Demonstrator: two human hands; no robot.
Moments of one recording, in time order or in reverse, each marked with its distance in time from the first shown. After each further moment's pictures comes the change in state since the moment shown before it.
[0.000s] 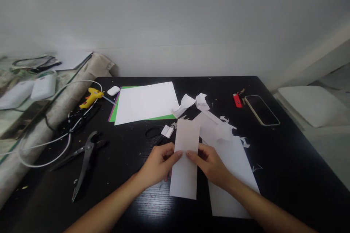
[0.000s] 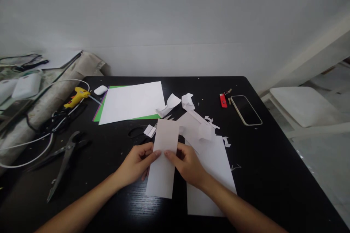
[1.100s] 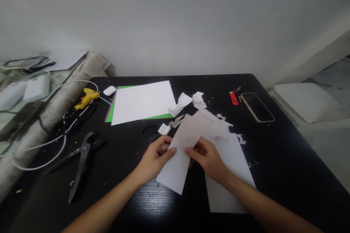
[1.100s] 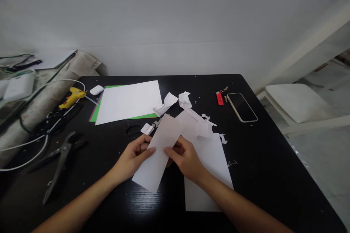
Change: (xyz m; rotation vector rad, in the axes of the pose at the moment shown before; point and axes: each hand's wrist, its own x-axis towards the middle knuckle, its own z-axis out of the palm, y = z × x) left_hand -0.001 0.011 -0.004 -0.245 0.033 -0.002; right_hand 0.005 0.003 0.002 0.228 0.038 -0.029
